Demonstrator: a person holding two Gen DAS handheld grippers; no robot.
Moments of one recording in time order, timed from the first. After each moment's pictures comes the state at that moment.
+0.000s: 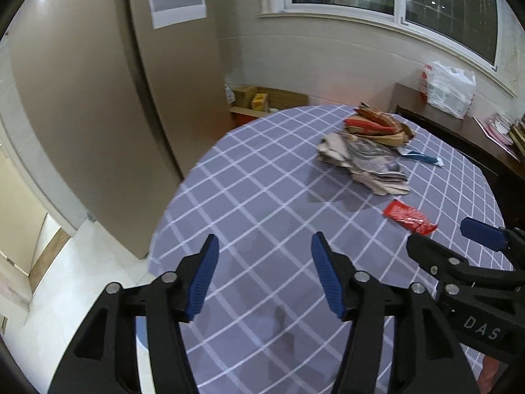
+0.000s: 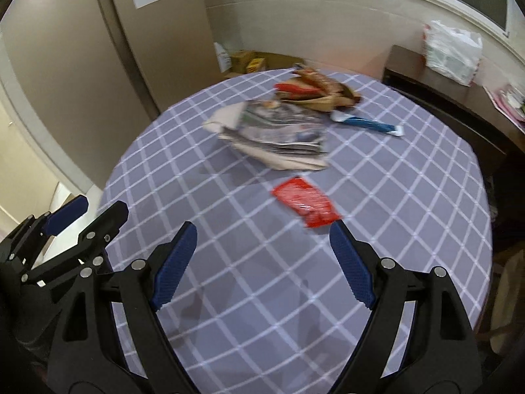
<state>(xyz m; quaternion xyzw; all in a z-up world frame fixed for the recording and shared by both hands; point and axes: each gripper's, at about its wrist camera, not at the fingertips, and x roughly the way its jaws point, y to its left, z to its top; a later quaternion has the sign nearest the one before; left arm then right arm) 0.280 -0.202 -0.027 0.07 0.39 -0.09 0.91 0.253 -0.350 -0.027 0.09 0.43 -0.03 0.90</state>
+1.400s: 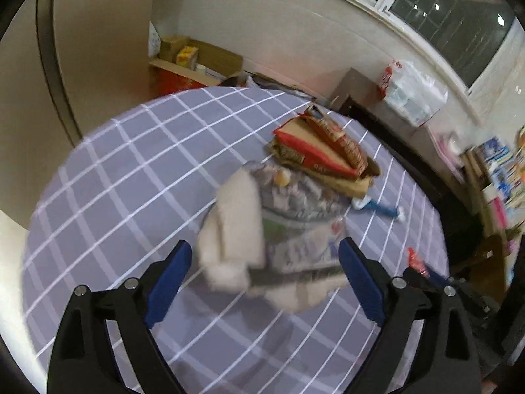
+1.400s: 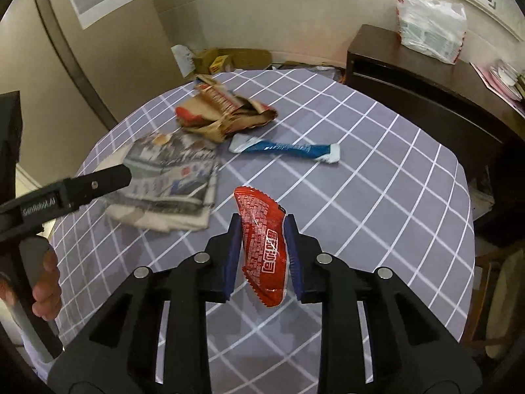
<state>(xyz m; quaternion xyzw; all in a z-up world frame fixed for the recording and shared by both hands) 0.433 -0.286 -0.062 -0.06 0.50 -0.24 0.83 0.314 -0.464 -0.051 0.13 0.45 -0.06 0.88</state>
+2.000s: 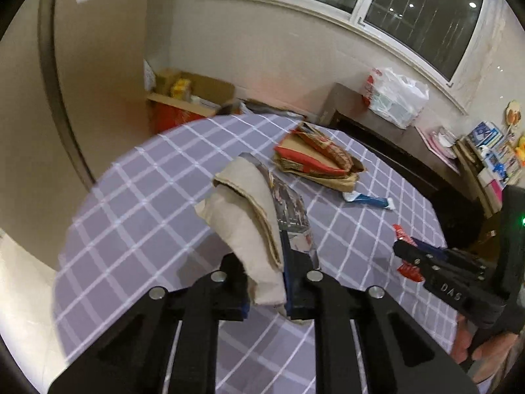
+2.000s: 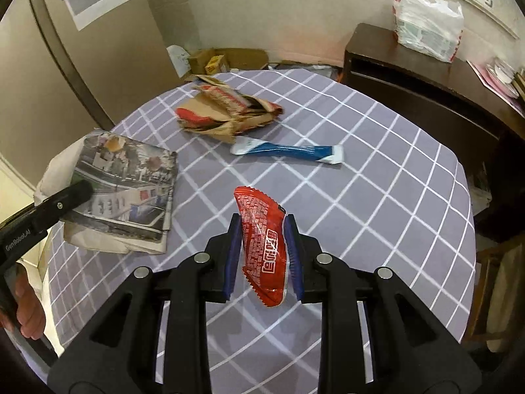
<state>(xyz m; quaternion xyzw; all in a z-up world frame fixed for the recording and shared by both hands) 0.387 -0.251 -0.033 0.00 0.43 -0.25 0.87 0.315 -0.452 -0.048 0.13 0.45 -0.07 0.88</state>
